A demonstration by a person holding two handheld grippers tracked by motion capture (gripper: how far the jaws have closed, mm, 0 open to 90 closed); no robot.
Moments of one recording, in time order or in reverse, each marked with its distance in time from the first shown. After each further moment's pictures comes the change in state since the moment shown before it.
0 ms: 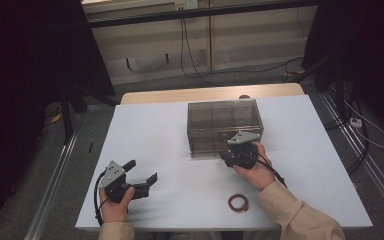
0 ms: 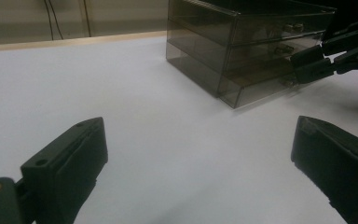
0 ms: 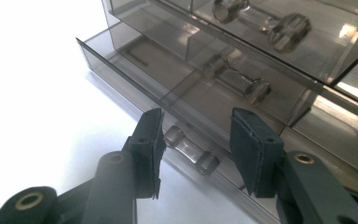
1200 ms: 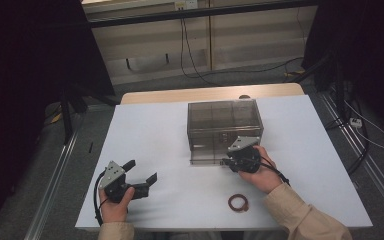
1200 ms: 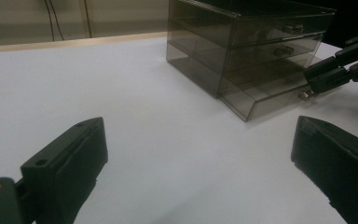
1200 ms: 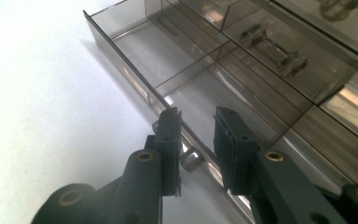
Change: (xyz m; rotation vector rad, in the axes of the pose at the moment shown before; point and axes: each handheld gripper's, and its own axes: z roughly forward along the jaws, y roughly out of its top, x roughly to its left) left arm 0.000 0.000 -0.001 -0.002 0.003 0.001; right arm 0.003 -0.007 -0.013 0.070 0.077 -0.104
